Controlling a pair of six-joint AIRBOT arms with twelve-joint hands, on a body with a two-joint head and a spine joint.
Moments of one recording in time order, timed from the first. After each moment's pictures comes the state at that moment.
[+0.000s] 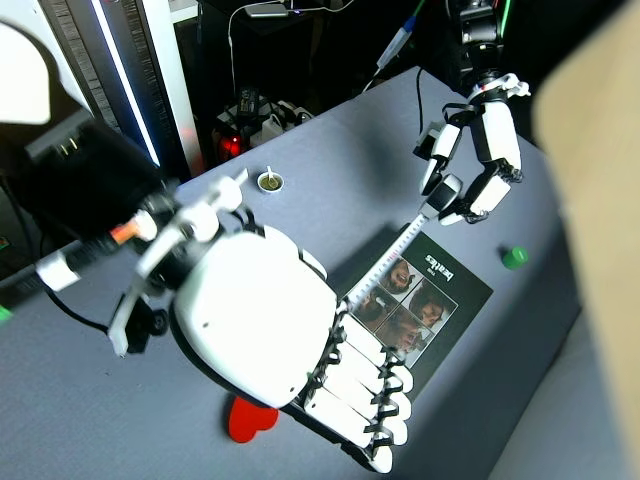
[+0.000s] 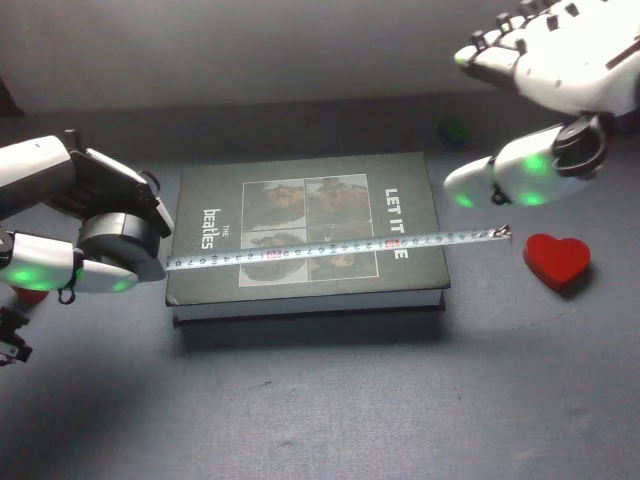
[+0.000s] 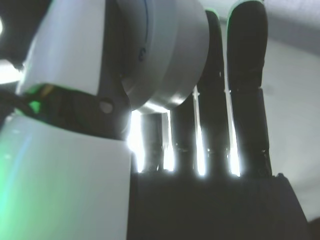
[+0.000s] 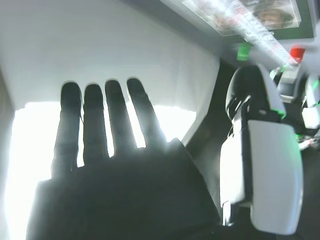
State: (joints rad) left arm 0.98 -0.93 1.35 0.25 -0.77 -0.08; right arm -0.08 -0.96 0.81 -1.32 -0.65 0.13
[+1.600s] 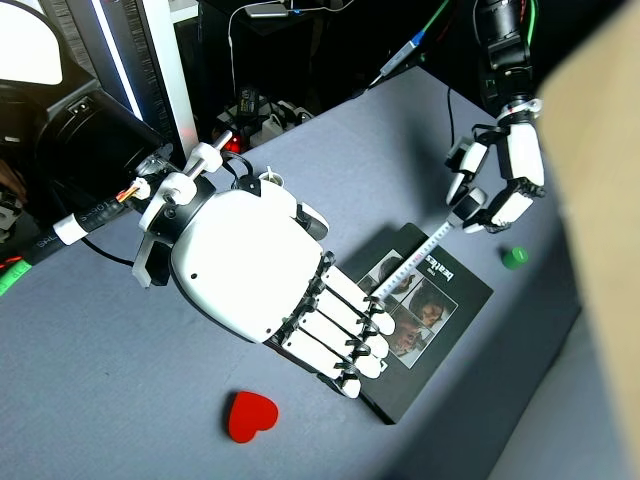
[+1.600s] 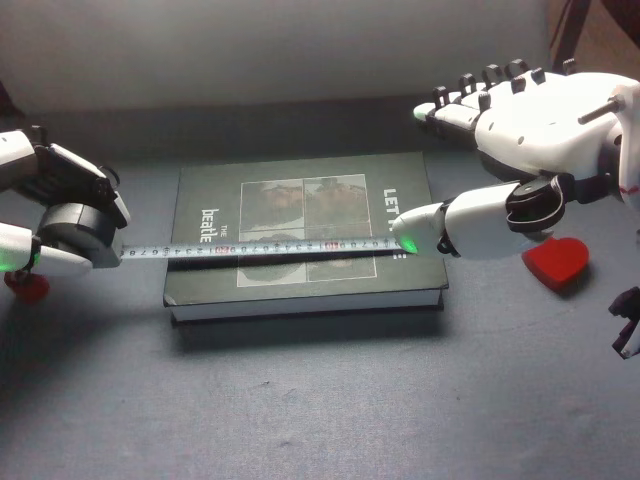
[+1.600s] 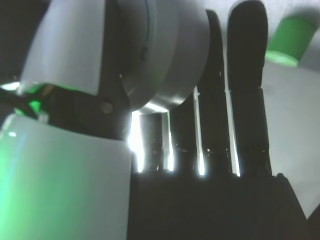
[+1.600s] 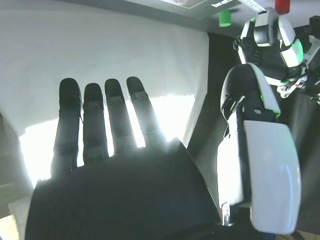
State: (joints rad) left arm 1.05 -1.10 1.73 0.43 -0.91 -0.29; right arm -0.17 -0.99 0.72 -1.43 -0.67 0.48
